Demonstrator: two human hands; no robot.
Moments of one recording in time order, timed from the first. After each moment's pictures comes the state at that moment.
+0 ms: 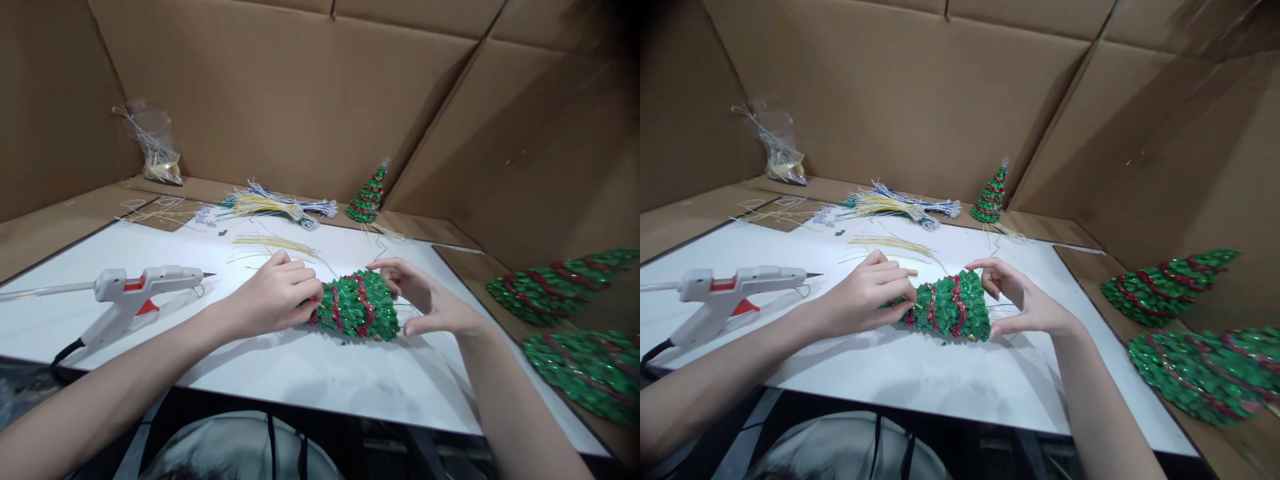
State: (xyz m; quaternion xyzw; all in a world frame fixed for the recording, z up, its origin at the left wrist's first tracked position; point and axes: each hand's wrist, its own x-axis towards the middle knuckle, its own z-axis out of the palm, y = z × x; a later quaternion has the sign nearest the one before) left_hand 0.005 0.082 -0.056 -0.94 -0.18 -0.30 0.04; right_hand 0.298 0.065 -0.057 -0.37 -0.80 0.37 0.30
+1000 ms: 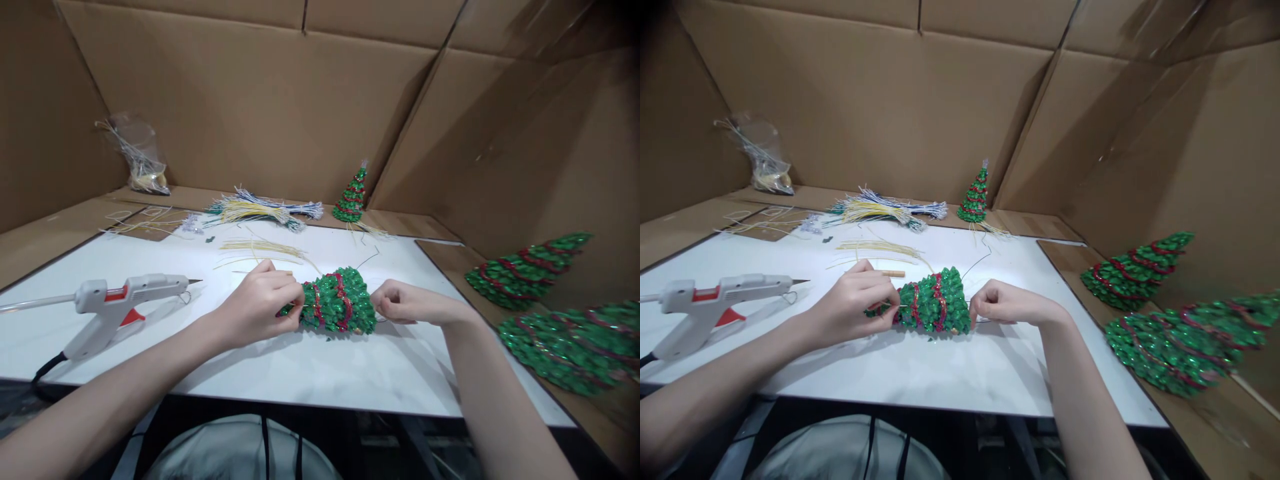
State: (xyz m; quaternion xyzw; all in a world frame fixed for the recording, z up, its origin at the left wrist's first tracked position) left_hand 0.012 0.071 -0.058 -0.93 -0.20 -0.32 0.01; right_hand 0.311 0.064 -0.058 -0.42 -0.76 0.50 0.09
